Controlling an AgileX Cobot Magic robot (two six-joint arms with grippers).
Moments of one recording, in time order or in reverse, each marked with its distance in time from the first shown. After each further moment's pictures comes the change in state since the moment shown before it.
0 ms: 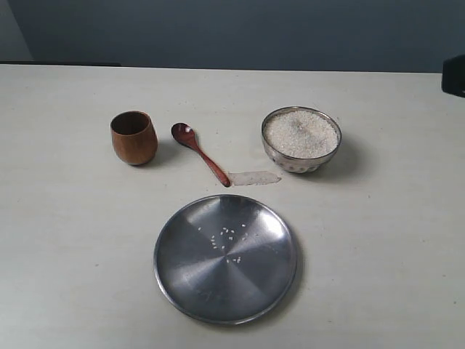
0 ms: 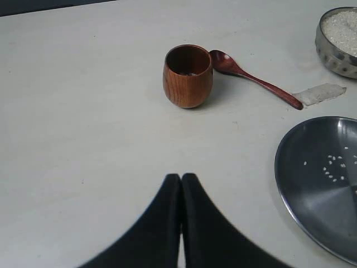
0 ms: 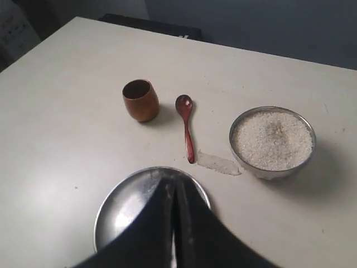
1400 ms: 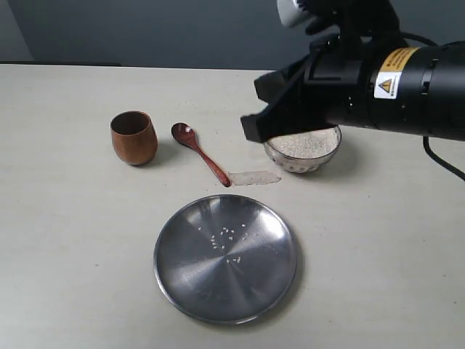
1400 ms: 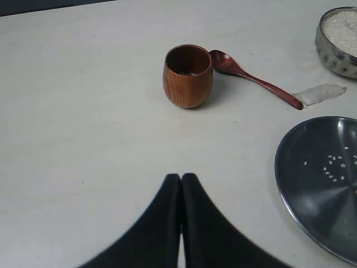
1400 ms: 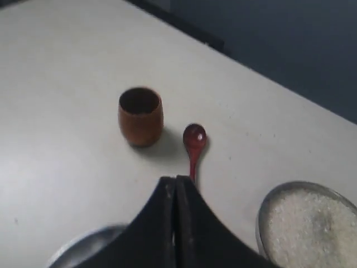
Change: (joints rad) left arm 0.000 0.000 0.000 0.000 0.000 0.000; right arm 0.361 0.527 0.072 -0.407 -0.695 0.179
